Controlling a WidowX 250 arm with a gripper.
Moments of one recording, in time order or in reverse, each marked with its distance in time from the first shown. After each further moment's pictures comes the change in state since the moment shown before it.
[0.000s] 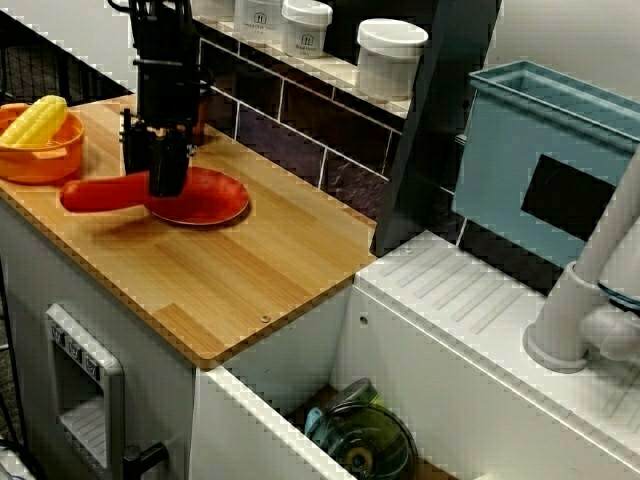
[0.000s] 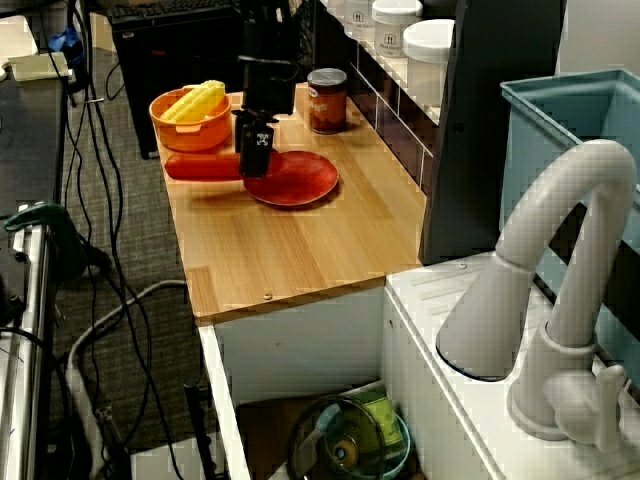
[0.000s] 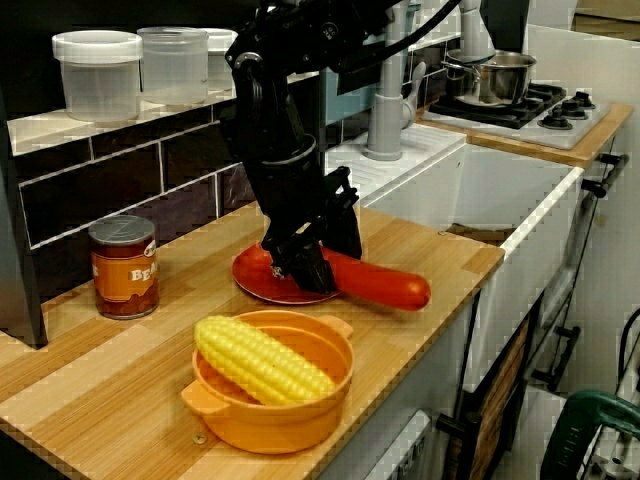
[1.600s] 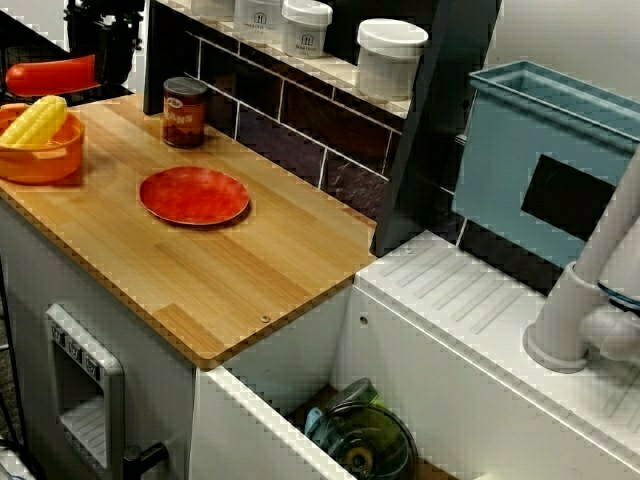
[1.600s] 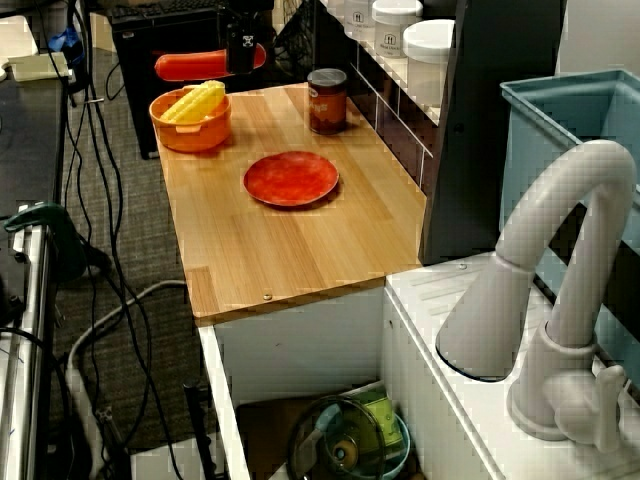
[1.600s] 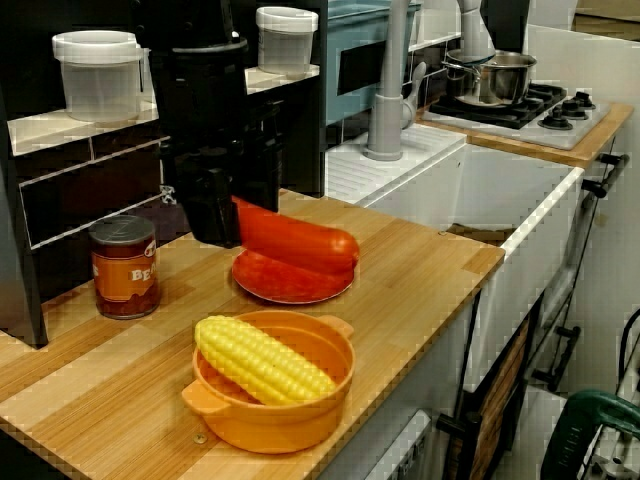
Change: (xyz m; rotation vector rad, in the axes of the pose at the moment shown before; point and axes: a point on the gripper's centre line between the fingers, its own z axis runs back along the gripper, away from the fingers) arm -0.011 0.071 0.097 0.235 -0.103 0.072
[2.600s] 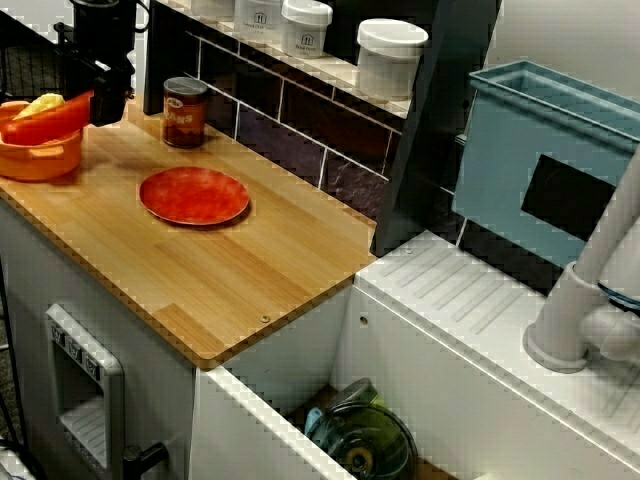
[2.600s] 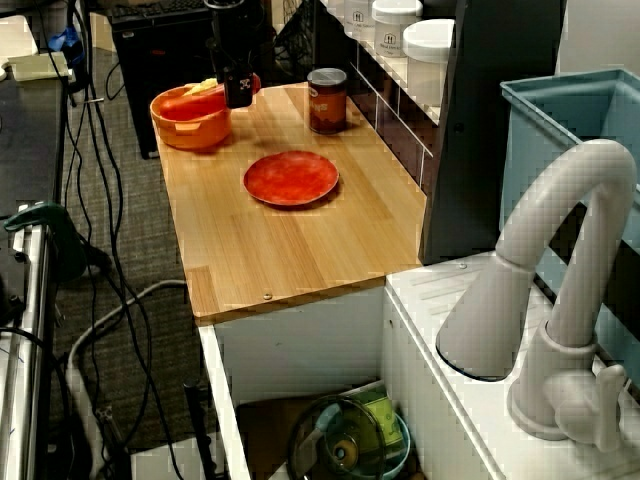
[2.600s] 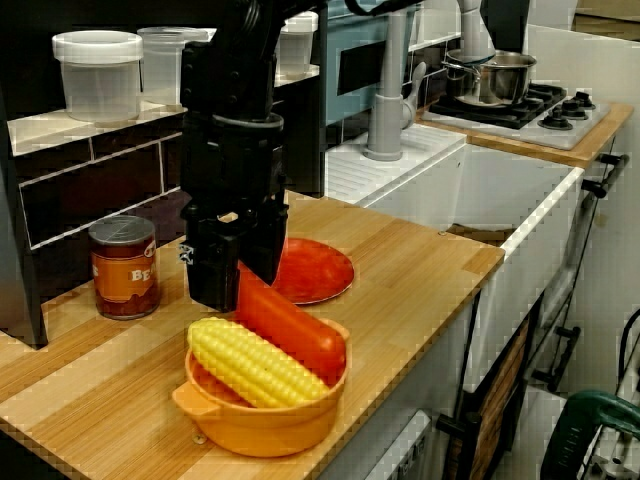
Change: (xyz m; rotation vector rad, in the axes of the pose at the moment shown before) arm -0.002 0.009 -0.040 0.157 -0.140 0.066
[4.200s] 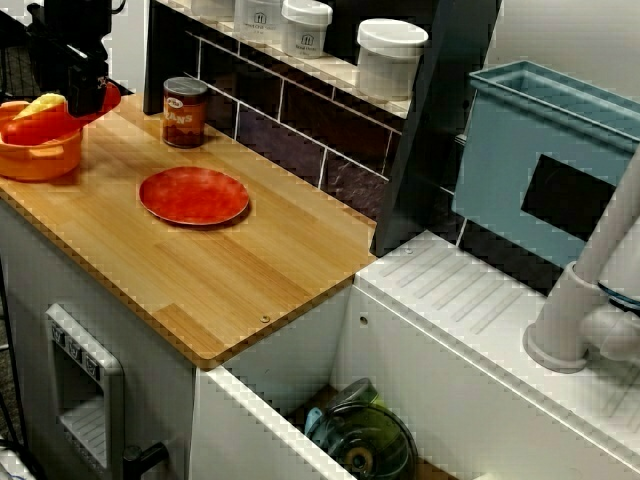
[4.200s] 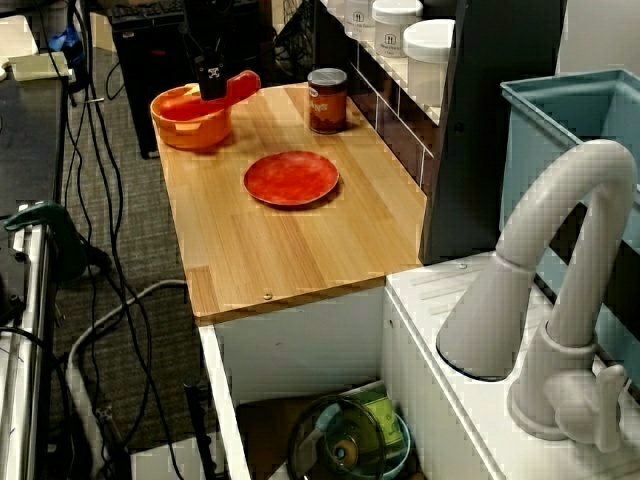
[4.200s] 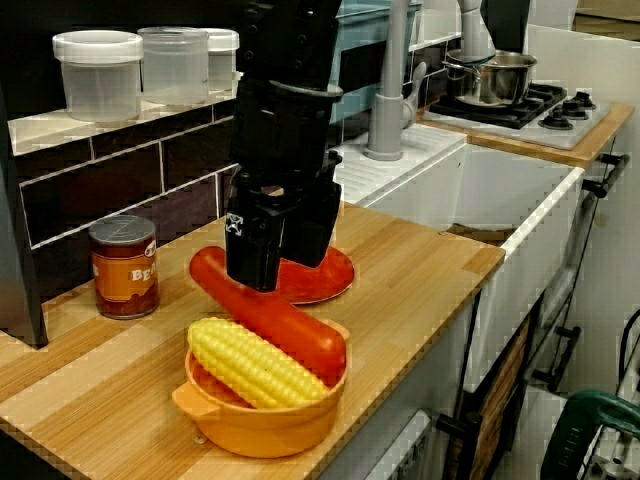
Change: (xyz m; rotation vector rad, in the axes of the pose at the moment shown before) arm -0.027 -0.002 0.025 0.025 -0.045 -0.045
